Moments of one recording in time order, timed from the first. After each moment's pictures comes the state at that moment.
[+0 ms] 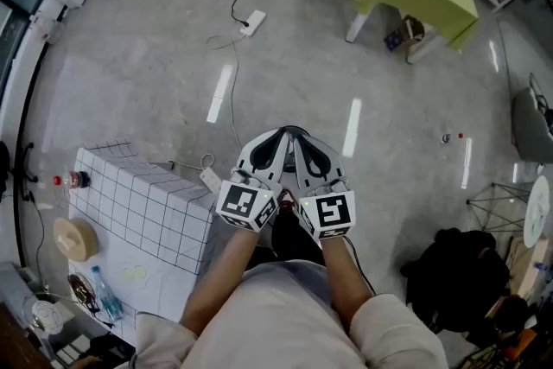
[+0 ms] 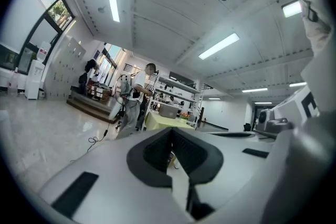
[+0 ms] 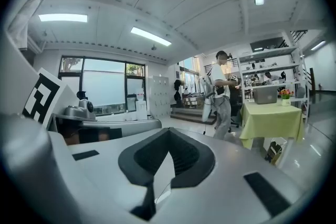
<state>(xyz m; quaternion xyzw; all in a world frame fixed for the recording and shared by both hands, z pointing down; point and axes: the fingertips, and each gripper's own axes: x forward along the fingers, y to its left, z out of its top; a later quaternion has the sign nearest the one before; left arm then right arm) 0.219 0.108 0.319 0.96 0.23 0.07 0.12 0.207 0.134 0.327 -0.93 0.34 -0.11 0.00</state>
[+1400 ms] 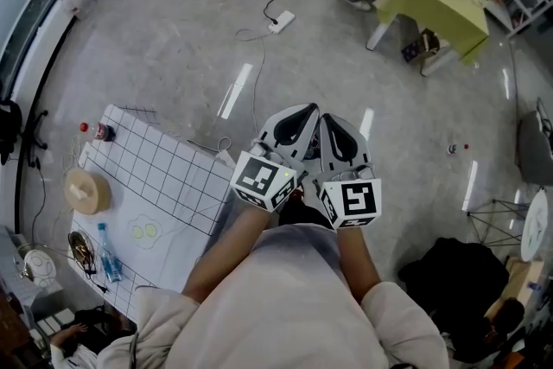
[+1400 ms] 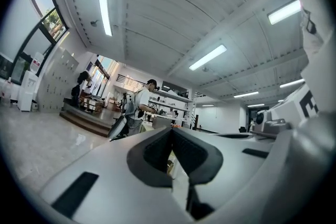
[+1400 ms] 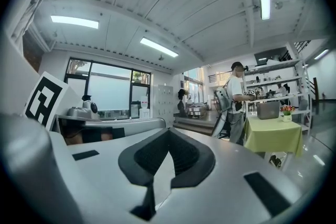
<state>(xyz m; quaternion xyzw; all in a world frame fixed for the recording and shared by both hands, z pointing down) 0.150 0.098 0.219 0.96 0.26 0.00 0.10 0.137 0.118 0.231 -0.93 0.35 -0.05 -0.01</state>
